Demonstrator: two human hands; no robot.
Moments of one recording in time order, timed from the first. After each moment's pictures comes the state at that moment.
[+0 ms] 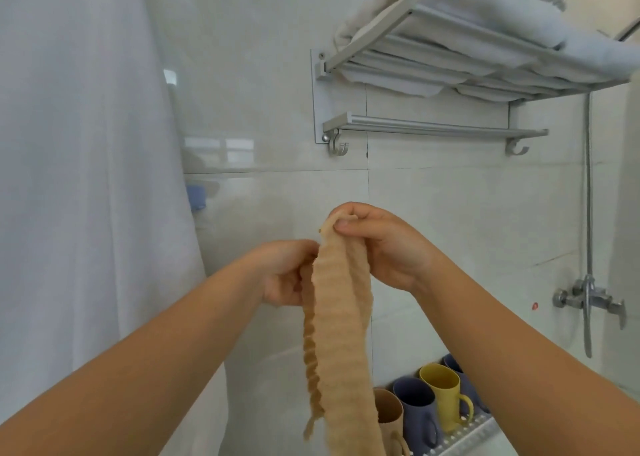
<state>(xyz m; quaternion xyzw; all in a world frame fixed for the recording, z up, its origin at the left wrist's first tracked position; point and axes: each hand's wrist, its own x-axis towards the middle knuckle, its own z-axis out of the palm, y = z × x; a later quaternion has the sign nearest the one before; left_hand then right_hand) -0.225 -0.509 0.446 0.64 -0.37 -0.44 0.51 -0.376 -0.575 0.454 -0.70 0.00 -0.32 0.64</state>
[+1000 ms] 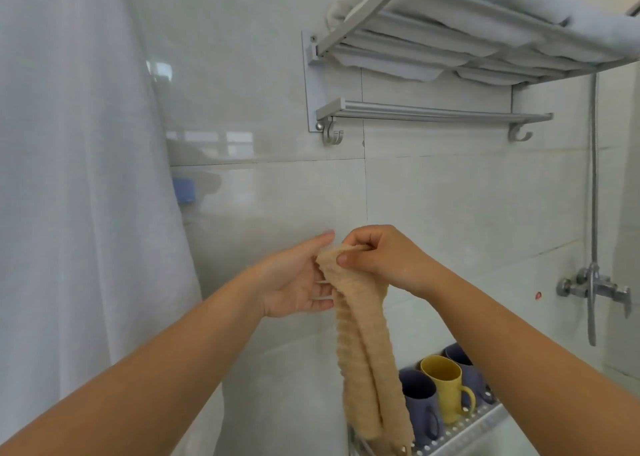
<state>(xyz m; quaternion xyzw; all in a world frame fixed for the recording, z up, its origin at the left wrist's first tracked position) -0.226 -0.520 0.421 0.55 -0.47 -0.51 0.47 -0.379 -0.606 0.422 -0.84 0.19 -0.34 0.38</state>
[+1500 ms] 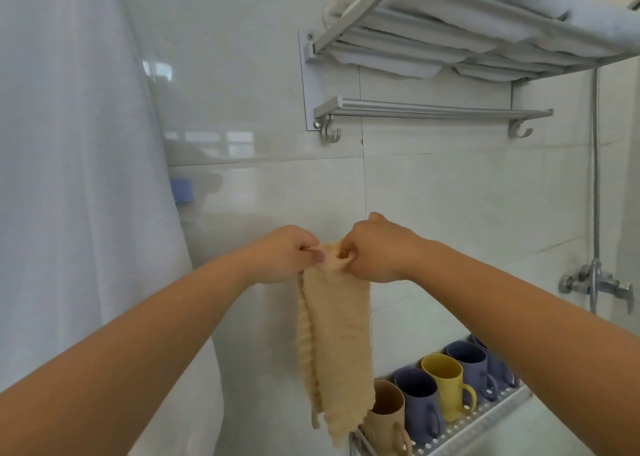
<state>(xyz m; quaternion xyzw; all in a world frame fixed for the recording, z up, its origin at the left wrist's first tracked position) -0.213 -0.519 0.446 0.69 -0.68 -0.06 0.27 -0.371 -0.595 0.449 -0.94 0.31 -0.15 0.00</state>
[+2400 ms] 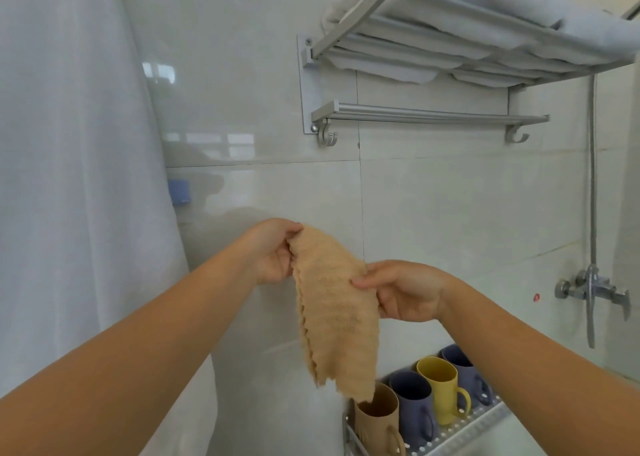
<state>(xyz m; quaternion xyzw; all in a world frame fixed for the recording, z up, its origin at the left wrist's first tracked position) -0.221 -0.529 0.450 0.54 -0.32 -0.43 0.64 -0.401 -0.632 0.400 -0.69 0.14 -0.11 0.70</state>
